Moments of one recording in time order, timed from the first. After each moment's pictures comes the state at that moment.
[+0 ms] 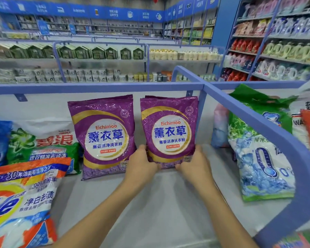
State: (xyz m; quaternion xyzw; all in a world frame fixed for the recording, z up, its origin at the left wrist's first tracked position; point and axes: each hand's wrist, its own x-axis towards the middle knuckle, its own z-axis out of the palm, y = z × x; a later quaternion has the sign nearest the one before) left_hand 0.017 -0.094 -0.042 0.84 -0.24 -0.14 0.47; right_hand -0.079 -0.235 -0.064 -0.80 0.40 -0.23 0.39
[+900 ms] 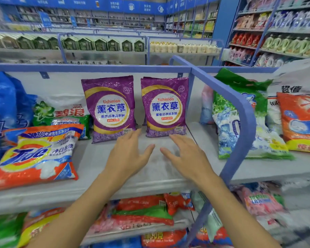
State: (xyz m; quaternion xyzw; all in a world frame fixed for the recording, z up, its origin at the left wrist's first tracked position) left_hand -0.062 -0.006 -0.033 0.90 -0.34 0.03 0.26; right_hand -0.182 -0.165 -0.034 -0.94 0.21 -0.16 0.20
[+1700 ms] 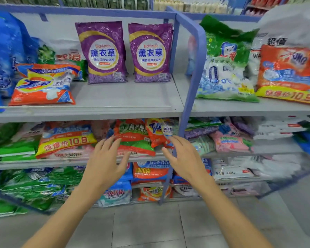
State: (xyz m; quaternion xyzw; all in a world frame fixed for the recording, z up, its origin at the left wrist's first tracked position) left_hand -0.264 0.104 -0.125 0.94 -0.30 0.01 0.15; right_hand -0.376 -0.125 -0.140 -0.95 0.19 -0.09 0.22
